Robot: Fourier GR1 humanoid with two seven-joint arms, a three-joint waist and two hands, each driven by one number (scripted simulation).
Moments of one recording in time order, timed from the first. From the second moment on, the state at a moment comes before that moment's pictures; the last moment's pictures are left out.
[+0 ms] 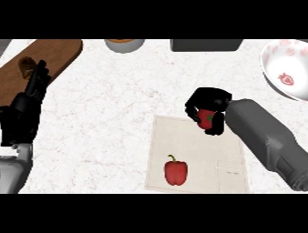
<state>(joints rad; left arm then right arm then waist) -0.21 0.38 -0.10 -1.58 0.00 0.28 0.15 -0.93 -0.28 0.85 -0.42 0.42 0.13 -0.75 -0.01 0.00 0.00</state>
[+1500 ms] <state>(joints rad) -0.22 0.38 -0.07 -1.58 -0.01 0.25 0.17 -1.23 -0.27 0.41 -0.27 0.23 -0.90 0.49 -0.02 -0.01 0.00</state>
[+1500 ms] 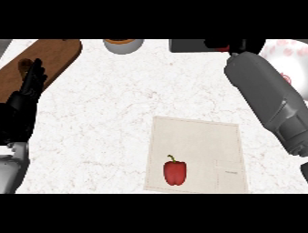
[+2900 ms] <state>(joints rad) -0.28 0.32 -0.08 -1.58 -0.05 0.22 0.18 -0.90 -0.68 0.14 -0.14 0.14 -0.86 0.10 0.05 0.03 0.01</state>
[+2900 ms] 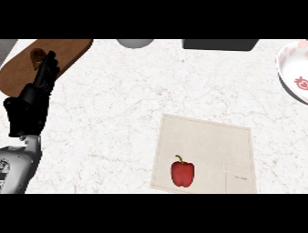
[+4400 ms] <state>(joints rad) -0.22 0.30 -0.03 -1.60 -0.09 0.20 0.19 -0.52 -0.71 -0.35 -0.37 -0.32 -0.39 -0.57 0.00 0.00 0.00</state>
